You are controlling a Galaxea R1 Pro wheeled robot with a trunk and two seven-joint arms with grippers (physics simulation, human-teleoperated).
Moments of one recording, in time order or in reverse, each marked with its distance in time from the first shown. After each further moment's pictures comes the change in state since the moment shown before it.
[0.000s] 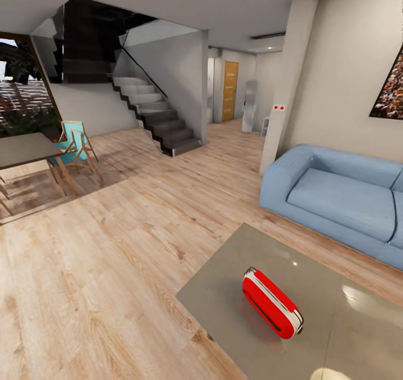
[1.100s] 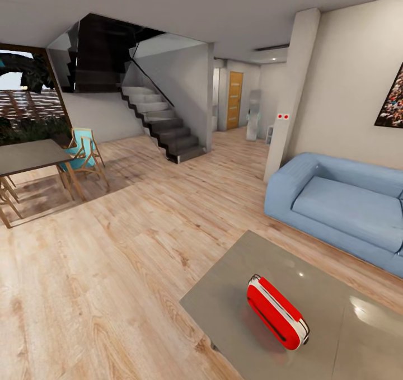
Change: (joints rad) left arm 0.143 -0.108 -0.018 0.270 -0.125 -0.381 -0.097; right arm 0.000 0.125 -0.001 0.248 -0.014 -0.259 -0.004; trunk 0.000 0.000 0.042
